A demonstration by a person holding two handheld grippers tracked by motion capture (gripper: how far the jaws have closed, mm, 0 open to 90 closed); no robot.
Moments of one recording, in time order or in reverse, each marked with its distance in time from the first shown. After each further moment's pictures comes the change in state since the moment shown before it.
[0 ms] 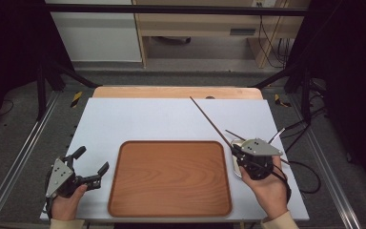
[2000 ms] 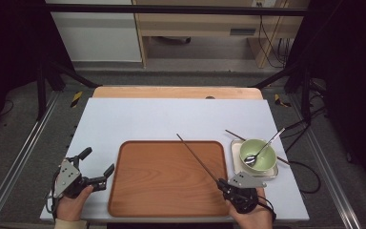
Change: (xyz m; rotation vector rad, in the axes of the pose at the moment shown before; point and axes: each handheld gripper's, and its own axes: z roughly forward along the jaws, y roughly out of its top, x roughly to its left) left arm -0.012 -0.002 0.007 0.022 -0.025 0.024; right arm 0.063 -0.063 0.000 0.102 0.134 0.109
